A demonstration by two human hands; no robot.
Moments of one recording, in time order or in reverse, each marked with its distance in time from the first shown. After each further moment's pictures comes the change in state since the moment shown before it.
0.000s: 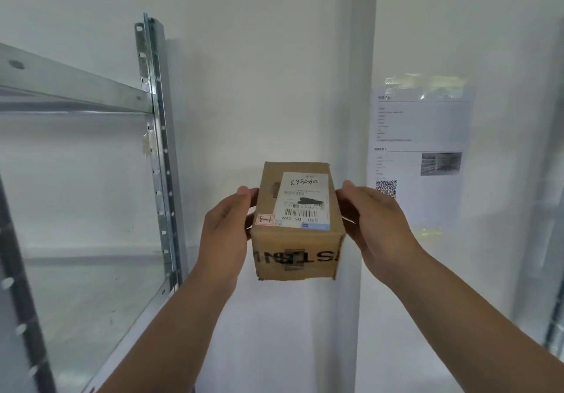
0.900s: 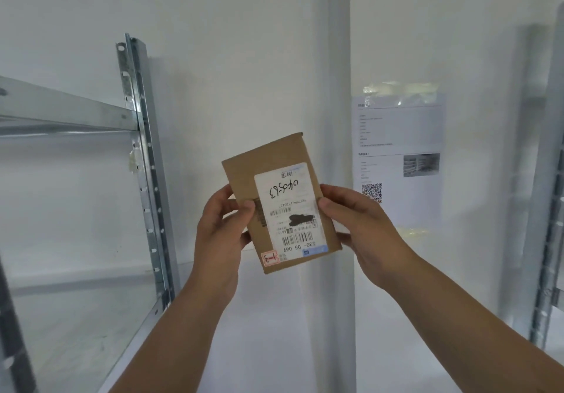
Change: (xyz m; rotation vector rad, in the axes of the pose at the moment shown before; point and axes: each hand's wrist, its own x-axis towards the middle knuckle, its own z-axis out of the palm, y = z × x) left_hand 0.014 -0.009 -0.002 -0.207 -0.050 0.077; right_hand -0.007 0.003 -0.009 -0.098 -0.215 -0.159
